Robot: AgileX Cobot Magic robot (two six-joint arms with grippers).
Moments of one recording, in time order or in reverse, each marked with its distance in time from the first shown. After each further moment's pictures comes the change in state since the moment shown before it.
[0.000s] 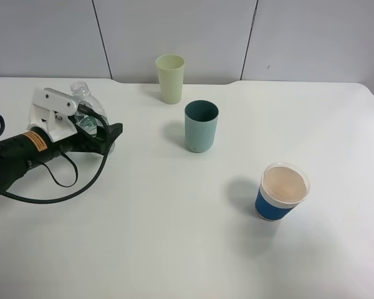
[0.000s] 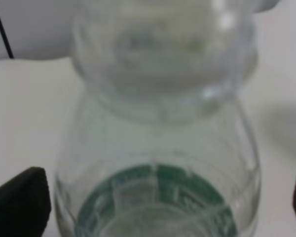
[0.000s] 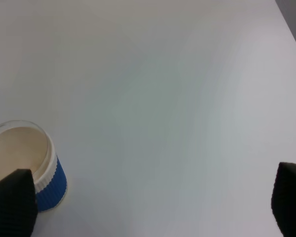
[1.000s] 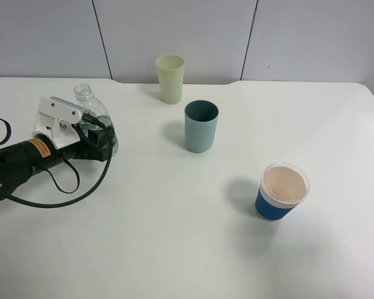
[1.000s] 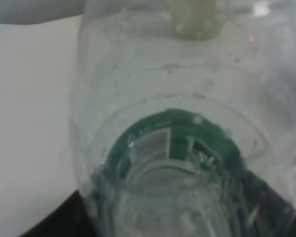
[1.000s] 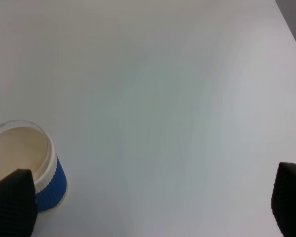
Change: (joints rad) left arm 0.000 0.055 -0.001 -0.001 -0.007 0.013; right arm 0.000 0.000 0.000 0.000 0.000 0.000
